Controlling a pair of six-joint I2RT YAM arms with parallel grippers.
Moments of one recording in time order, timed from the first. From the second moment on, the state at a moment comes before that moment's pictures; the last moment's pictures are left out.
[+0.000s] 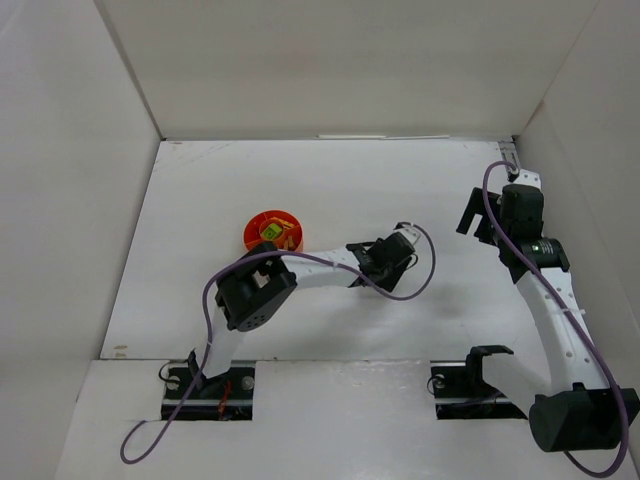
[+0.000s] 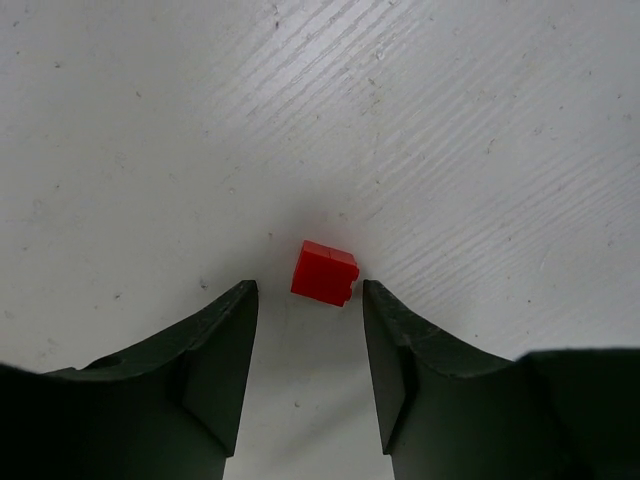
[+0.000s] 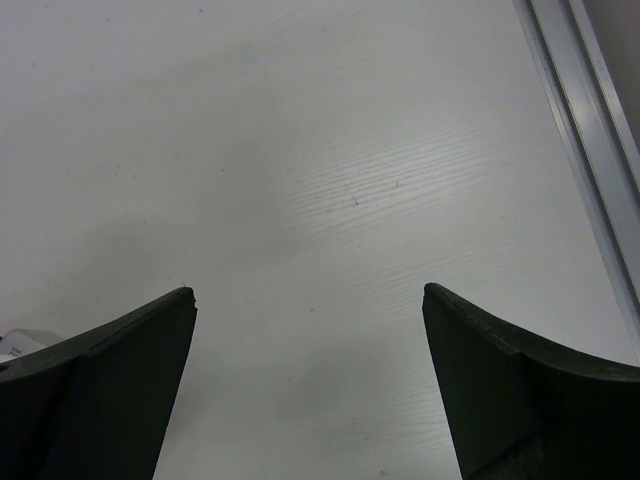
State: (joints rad) left arm -1.08 2.06 1.42 -0.29 -0.24 -0.34; right arm 0.03 0.98 0.97 -0.60 0.20 0.28
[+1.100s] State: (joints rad) left arm -0.67 1.16 0.95 -0.33 -0.44 -0.61; right arm 0.02 0.99 0.97 -0.60 0.19 0.28
